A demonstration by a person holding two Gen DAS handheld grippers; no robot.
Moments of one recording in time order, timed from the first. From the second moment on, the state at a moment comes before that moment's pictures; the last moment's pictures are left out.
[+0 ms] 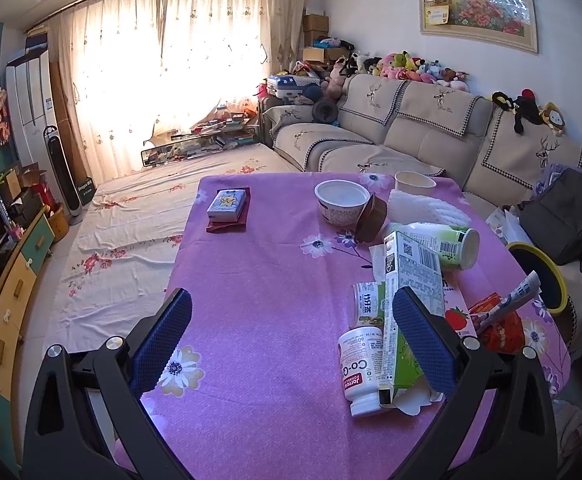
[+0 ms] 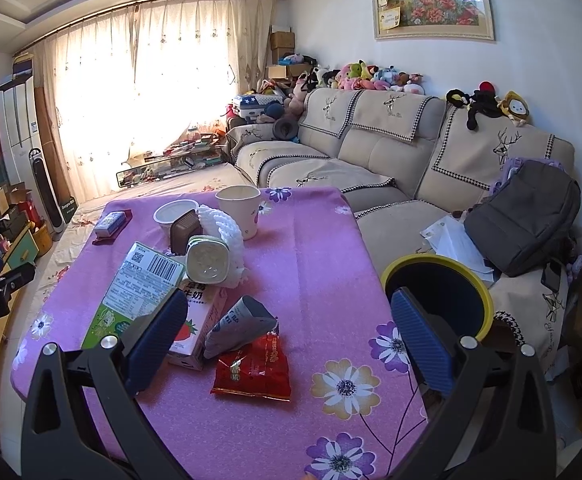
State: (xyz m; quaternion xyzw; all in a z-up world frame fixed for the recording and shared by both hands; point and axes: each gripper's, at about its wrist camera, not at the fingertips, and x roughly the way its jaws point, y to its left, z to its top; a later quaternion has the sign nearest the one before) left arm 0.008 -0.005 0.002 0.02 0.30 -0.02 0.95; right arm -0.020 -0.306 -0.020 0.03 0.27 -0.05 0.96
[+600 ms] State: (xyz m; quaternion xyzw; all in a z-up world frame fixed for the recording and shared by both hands) left arm 0.011 -0.008 -0.004 0.02 0.31 -0.02 0.95; right arm -0.018 -0.307 -0.023 0.03 0.27 -0.05 0.96
